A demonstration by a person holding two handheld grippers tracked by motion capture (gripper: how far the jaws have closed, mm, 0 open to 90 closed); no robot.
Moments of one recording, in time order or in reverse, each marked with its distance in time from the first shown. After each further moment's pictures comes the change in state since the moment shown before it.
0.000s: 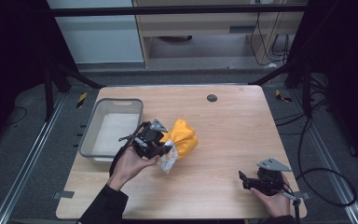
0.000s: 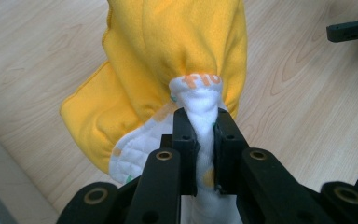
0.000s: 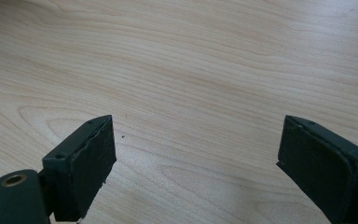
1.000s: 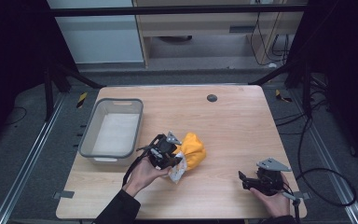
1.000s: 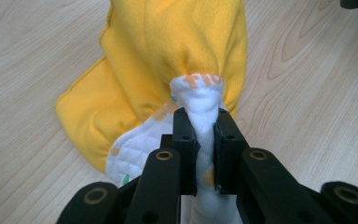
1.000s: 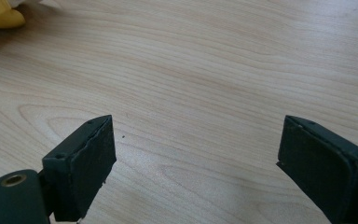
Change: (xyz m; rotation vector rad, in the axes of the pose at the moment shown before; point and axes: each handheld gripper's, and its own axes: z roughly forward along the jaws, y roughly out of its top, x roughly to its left) left arm -0.019 -0.014 0.054 0.055 -0.033 0.013; right arm 0.000 0.000 0.001 0.004 0.003 -0.008
